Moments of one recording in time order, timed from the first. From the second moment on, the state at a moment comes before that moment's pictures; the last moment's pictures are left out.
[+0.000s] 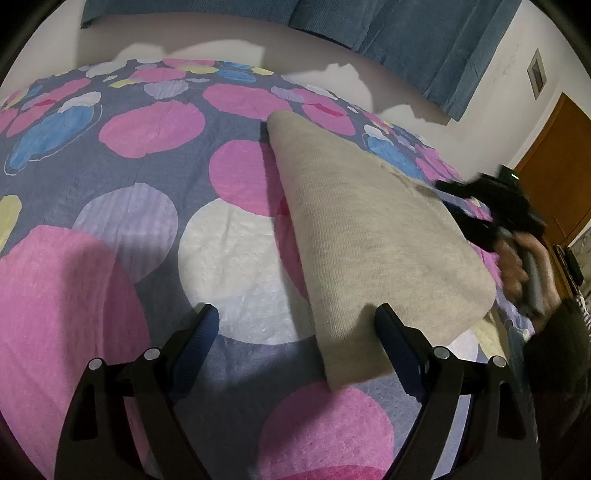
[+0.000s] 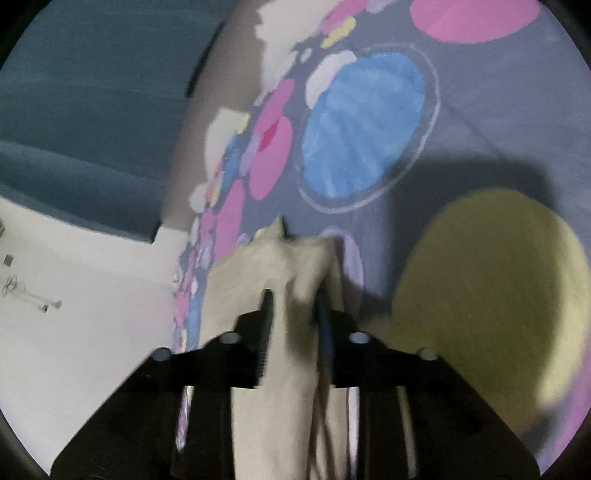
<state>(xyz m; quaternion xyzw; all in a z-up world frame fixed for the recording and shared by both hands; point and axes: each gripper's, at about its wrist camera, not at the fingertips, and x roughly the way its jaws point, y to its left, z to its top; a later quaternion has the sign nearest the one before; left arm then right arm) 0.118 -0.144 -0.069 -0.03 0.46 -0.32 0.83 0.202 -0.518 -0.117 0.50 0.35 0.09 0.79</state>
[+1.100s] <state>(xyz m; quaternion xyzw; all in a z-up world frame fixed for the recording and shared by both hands) 0.117 -0.145 -0.071 -0.03 0.46 -0.31 0.83 0.090 -0.458 -0.138 0.46 0.36 0.10 0.80</state>
